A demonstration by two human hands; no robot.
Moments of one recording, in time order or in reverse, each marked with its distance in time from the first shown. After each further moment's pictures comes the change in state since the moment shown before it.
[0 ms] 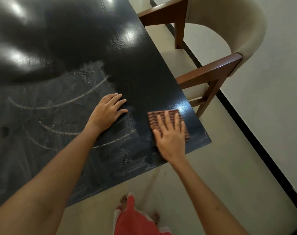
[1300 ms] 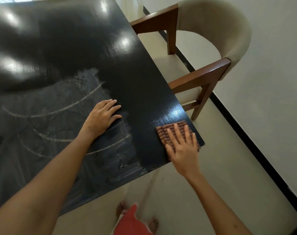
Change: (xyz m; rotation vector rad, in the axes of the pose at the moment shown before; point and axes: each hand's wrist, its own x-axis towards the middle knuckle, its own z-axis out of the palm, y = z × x) left_hand 0.000 -0.001 -0.003 -0.031 -0.013 0.020; right_hand -0.034 0.066 0.004 -0.075 0.084 -0.067
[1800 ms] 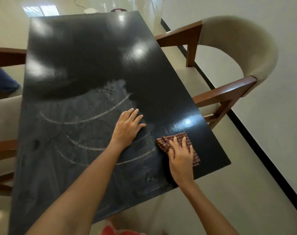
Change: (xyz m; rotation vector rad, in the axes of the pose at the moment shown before) left_hand -0.002 -0.005 0.006 0.074 0.053 -0.133; right_hand 0.033 -0.113 -0.007 0.325 0.046 0.148
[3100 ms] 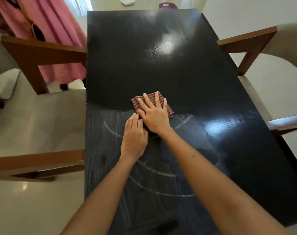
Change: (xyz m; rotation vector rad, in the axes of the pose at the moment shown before) left_hand -0.051 -0.176 -0.037 -0.186 -0.001 -0.483; right_hand 0.189 -0.286 0.167 -0.357 -0.282 -0.529
